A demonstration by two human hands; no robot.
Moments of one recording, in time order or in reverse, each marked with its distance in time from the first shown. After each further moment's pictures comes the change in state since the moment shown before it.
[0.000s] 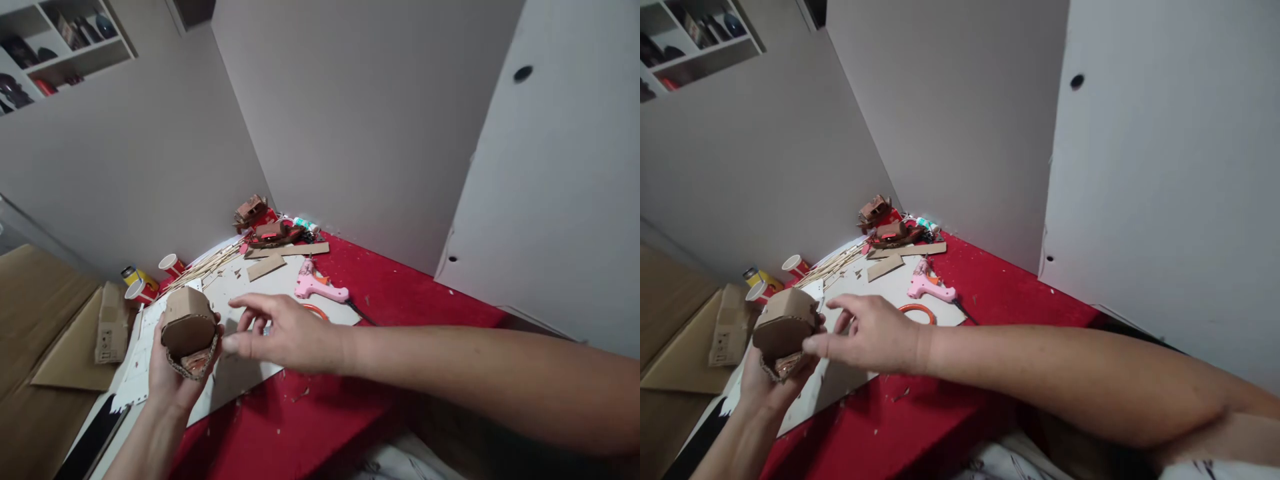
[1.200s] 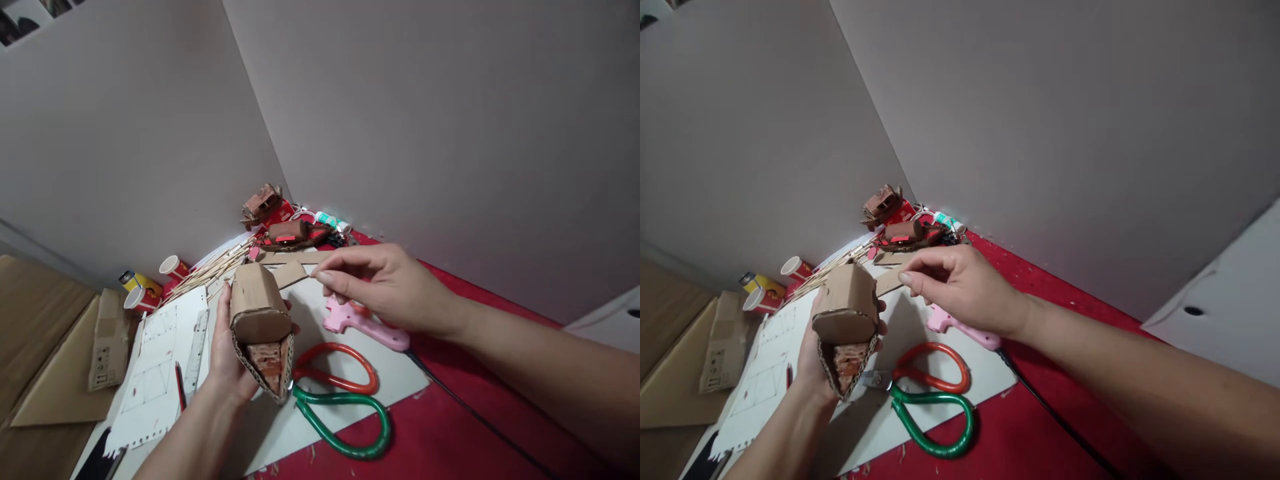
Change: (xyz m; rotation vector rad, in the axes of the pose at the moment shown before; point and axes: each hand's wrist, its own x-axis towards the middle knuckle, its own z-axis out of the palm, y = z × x) left_hand 0.052 -0.035 0.092 0.081 -0.175 -0.321; right_hand 0.038 0.036 -0.118 -0.060 0.277 -0.131
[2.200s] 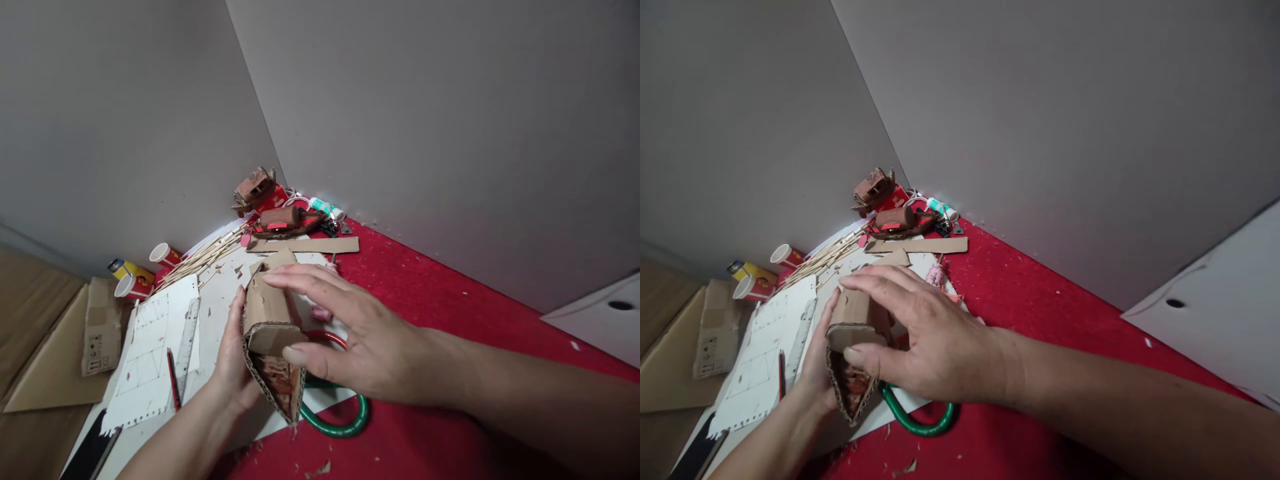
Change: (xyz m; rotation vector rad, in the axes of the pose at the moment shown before) left_hand -0.008 -0.025 0.010 -0.066 0.132 -0.119; right_hand -0.031 -0.009 0.021 -0.185 -0.147 -0.314
